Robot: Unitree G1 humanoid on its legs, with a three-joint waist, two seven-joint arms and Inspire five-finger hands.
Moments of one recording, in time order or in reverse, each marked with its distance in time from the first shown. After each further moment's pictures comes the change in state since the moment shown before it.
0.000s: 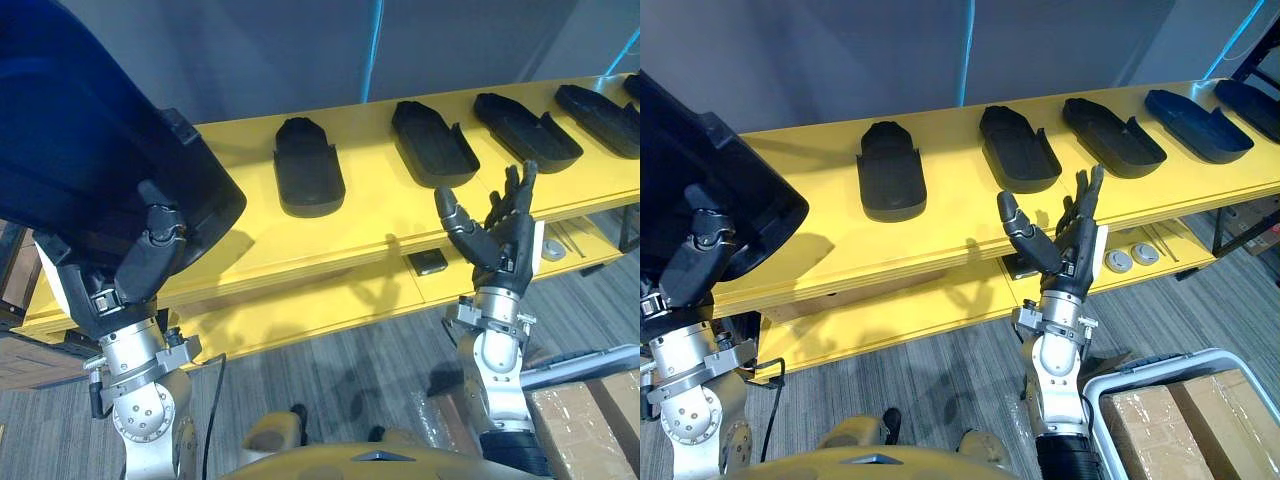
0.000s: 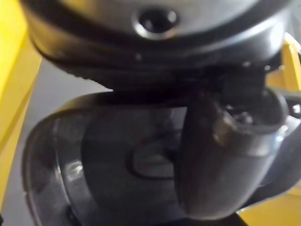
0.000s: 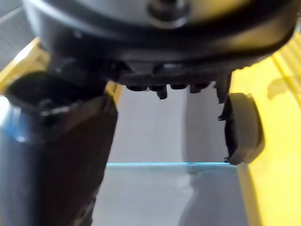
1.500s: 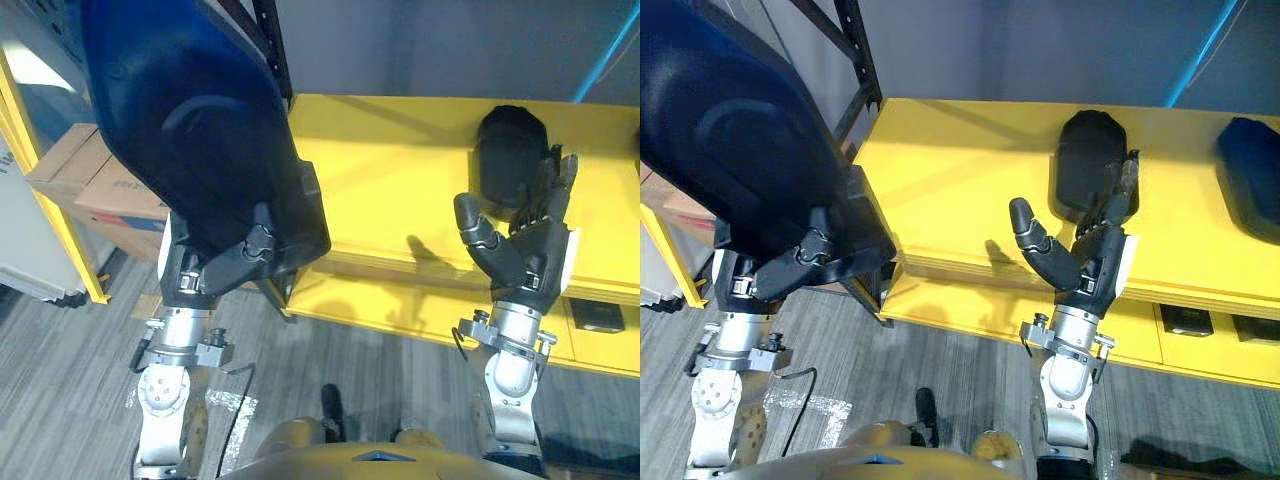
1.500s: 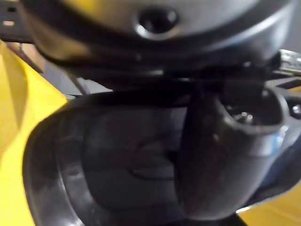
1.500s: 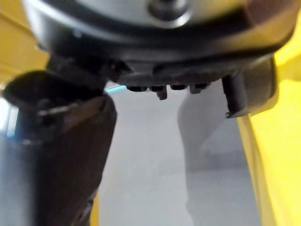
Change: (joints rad) left arm -0.068 0.083 -0.112 0.143 -0.157 0.109 -0.404; right arm 0.127 0.059 -0.058 -0.052 -0.044 -0.056 0.020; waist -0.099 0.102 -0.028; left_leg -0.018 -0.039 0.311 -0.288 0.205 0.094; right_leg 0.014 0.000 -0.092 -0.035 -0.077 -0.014
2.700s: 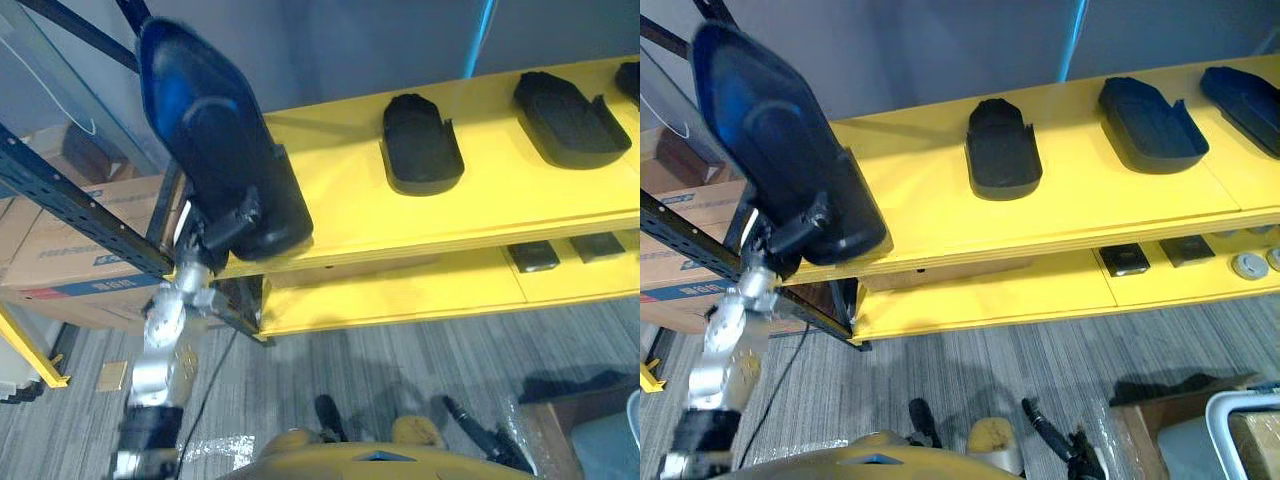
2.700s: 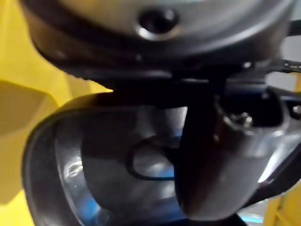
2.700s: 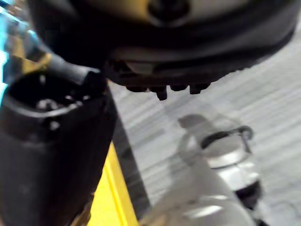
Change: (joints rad) left arm -0.384 0.211 0.065 0.311 -0.332 0.373 0.011; right arm 0.162 -0.075 -0.301 0.944 0.014 0.539 0.398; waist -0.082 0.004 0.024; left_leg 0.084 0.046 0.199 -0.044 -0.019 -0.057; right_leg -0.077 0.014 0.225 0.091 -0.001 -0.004
